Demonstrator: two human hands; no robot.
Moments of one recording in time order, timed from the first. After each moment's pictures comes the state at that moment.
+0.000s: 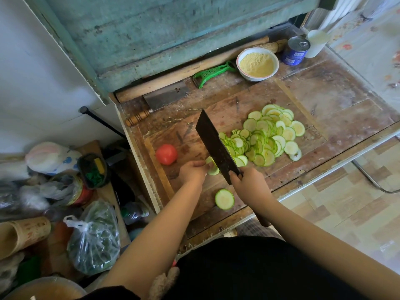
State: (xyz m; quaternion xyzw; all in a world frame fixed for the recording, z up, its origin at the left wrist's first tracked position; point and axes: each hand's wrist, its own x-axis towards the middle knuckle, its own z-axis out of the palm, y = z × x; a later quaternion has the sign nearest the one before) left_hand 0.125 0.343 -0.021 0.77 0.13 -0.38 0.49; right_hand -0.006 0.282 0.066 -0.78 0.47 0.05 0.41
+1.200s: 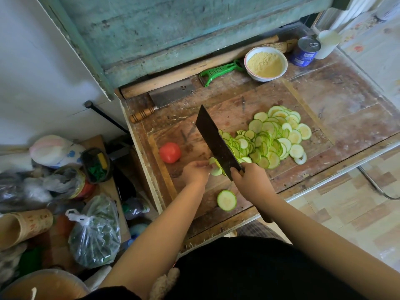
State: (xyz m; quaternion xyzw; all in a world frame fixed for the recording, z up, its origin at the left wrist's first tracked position) left_hand 0.123 0.343 -0.010 0.79 0.13 -0.38 0.46; right_hand 0.007 0.274 0.071 -0.79 0.45 0.06 0.41
